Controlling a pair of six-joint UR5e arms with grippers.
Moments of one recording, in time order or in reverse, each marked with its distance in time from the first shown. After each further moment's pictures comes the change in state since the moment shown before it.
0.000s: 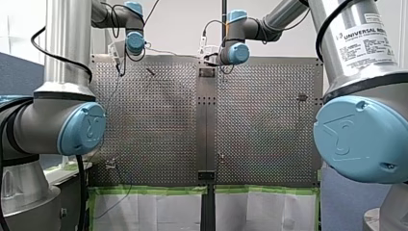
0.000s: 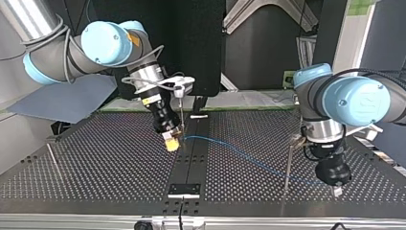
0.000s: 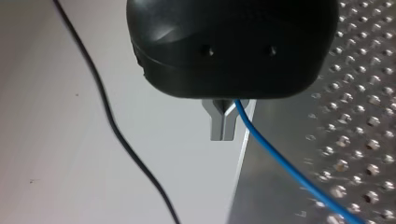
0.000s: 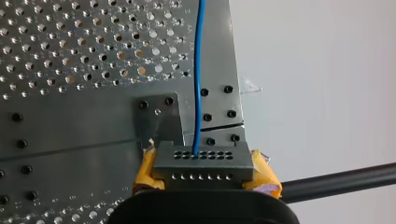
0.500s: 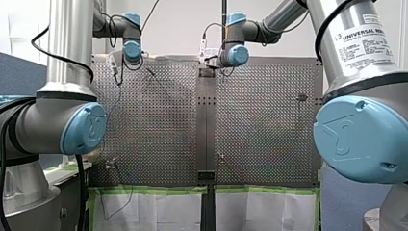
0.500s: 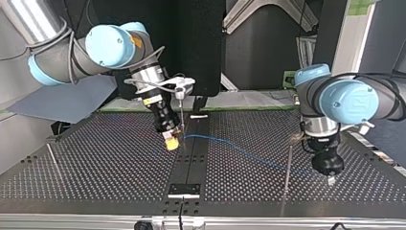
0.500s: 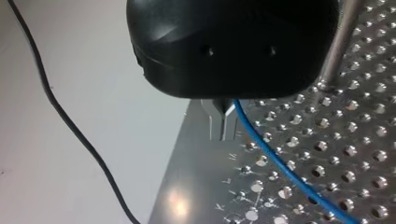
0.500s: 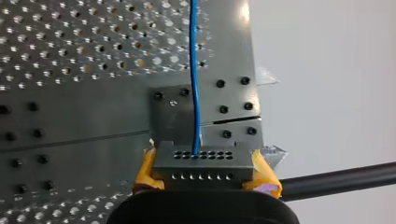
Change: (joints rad) left arm 0.035 -0.016 -0.079 0.041 0.051 -0.011; right arm 0.002 0.016 0.001 0.012 0.019 -0.010
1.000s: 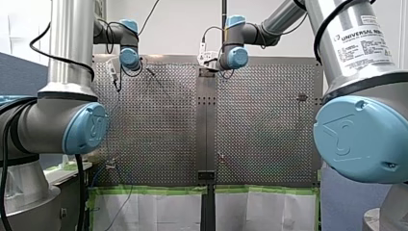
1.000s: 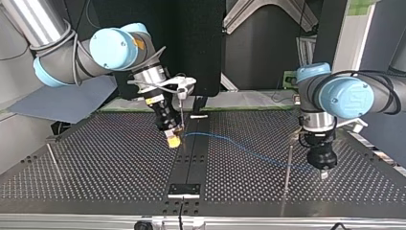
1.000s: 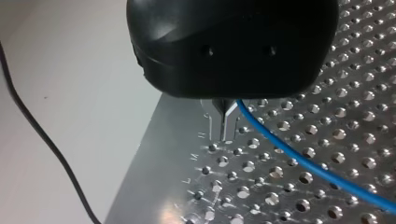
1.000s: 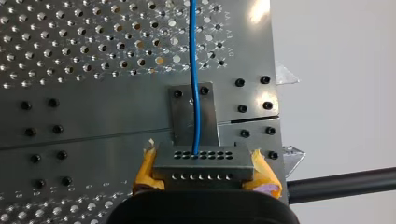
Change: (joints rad) left arm 0.028 -0.005 -0.066 0.067 0.091 -0.014; right arm 0.000 0.014 0.001 0.014 0.001 -0.006
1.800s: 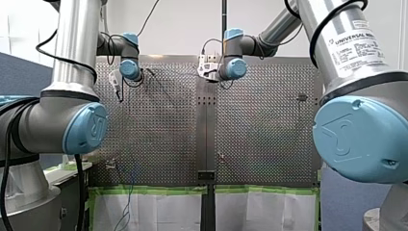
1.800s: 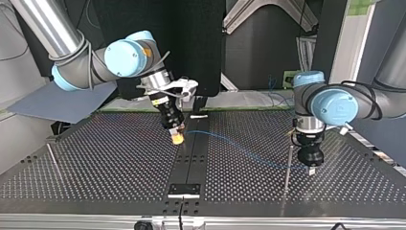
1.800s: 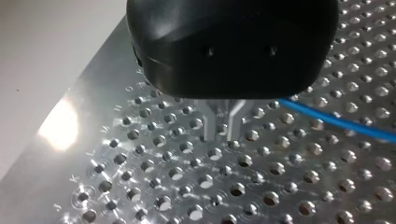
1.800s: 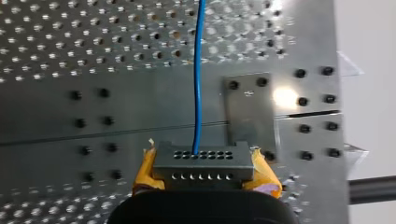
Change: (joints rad) left arm 0.014 -0.091 -0.003 0.034 0.065 -0.032; right arm -0.005 0.071 0.007 -0.026 0.004 -0.001
